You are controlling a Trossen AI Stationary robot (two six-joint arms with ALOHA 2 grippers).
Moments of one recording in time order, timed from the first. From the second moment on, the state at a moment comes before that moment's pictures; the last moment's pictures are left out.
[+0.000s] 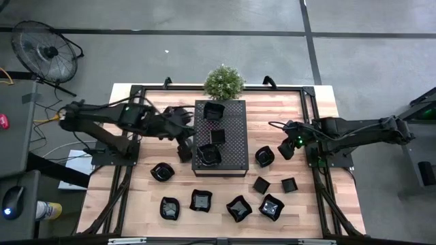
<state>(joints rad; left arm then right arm) -0.17 1.32 1.53 -1.03 -0.36 -0.62 -0.03 0.77 0.59 -0.85 0.04 0.78</state>
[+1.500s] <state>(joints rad) -0.16 0.54 0.76 -0.57 -0.32 -0.43 0.11 1.14 0.59 -0.76 0.00 1.41</state>
